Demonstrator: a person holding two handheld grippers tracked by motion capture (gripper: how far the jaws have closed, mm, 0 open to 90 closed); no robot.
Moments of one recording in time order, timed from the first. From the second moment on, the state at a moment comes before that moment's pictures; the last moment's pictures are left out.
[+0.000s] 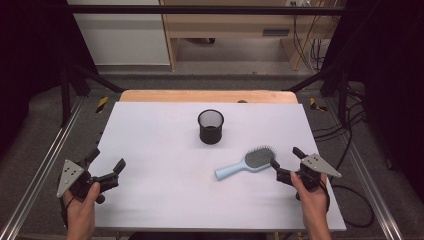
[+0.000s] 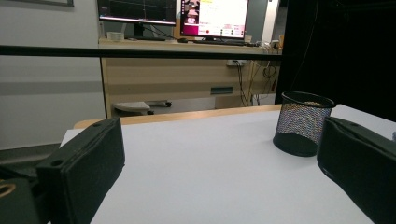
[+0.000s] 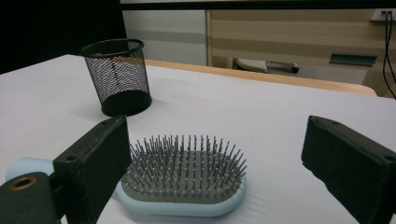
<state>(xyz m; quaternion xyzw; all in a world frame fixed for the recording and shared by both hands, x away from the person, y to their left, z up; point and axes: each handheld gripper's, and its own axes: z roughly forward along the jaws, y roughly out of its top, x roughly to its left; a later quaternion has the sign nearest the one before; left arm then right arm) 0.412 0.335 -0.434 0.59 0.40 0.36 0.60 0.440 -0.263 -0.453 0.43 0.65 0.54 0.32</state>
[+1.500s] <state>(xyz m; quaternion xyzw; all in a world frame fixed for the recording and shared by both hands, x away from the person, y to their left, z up) 0.418 0.333 -0.438 0.60 0.41 0.35 0.59 0.507 -0.265 -0.425 0.50 0.67 0.45 0.31</state>
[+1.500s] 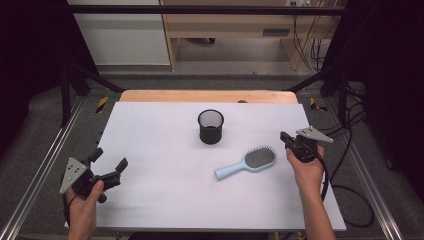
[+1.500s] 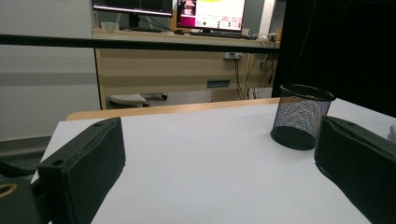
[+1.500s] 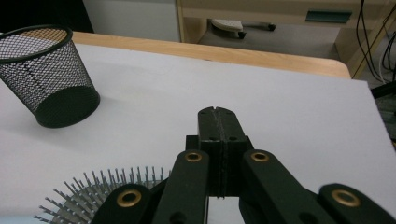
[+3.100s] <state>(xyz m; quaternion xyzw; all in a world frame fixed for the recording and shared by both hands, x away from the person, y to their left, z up) 0.424 0.329 -0.442 0.62 0.41 0.33 0.58 0.505 -0.215 -0.471 0.50 0.75 0.37 0.22</state>
